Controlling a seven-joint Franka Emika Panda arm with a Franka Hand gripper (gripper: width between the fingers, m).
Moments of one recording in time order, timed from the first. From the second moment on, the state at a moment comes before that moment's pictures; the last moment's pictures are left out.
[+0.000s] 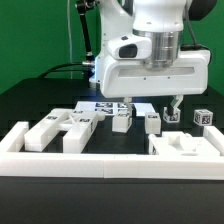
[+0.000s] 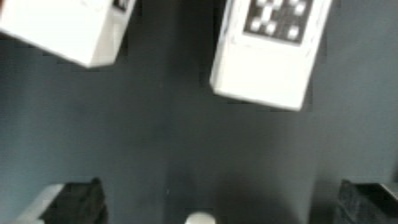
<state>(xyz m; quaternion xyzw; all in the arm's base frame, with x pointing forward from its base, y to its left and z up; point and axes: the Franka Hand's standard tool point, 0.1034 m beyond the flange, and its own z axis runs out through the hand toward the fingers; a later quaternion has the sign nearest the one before) 0.503 0.040 0.045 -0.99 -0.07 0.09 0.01</state>
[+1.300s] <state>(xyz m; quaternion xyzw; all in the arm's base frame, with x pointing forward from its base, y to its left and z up) 0.477 0.054 0.023 -0.89 -0.09 0.44 0.02</state>
